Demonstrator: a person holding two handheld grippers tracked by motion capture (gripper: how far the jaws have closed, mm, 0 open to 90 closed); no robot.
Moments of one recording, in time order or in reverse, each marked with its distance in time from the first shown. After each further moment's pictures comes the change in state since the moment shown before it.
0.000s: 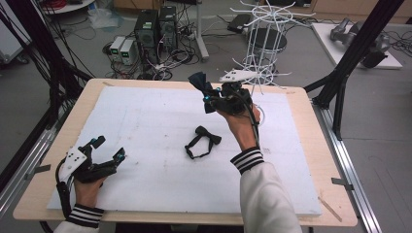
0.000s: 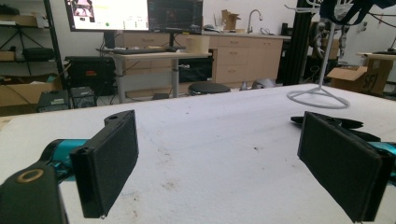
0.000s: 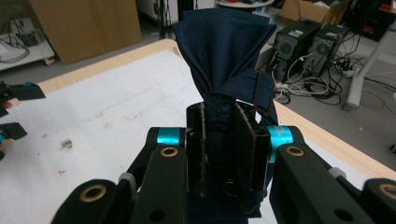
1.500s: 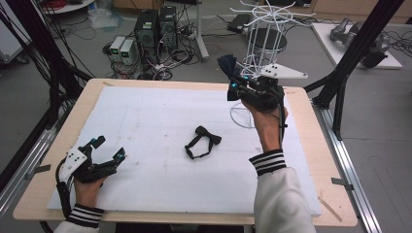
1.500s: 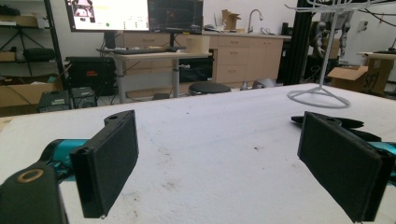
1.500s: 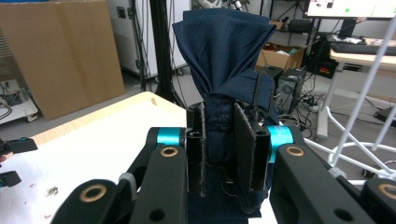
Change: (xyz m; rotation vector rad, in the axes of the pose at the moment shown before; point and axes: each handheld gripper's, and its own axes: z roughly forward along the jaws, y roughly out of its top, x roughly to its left) left arm -0.001 0.000 0.000 -0.001 0.003 0.000; right arm -0.024 0.002 -0.067 -0.213 -0.093 0.060
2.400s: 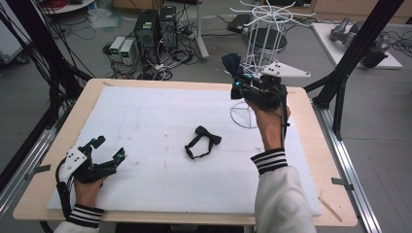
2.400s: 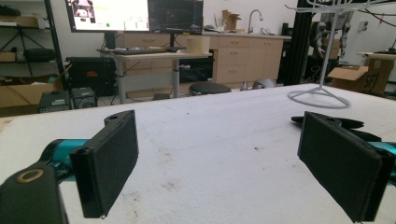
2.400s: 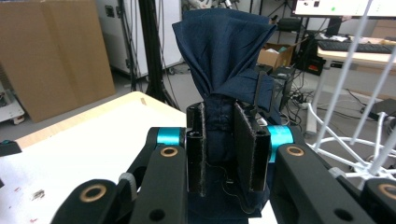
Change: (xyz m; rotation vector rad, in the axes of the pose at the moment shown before) left arm 0.000 0.000 0.000 -0.002 0.000 -0.002; right arm -0.005 0.001 -0.001 0.007 -0.029 -0.004
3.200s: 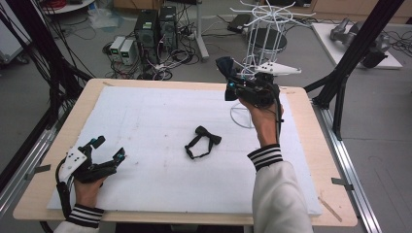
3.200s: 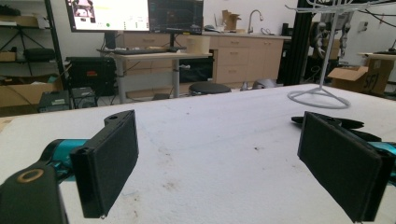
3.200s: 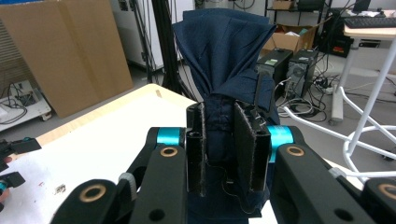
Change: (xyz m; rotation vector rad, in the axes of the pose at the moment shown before) left arm 0.000 0.000 0.000 -0.001 0.001 0.002; right arm -0.009 -0.007 0.021 0.047 0.065 0.078
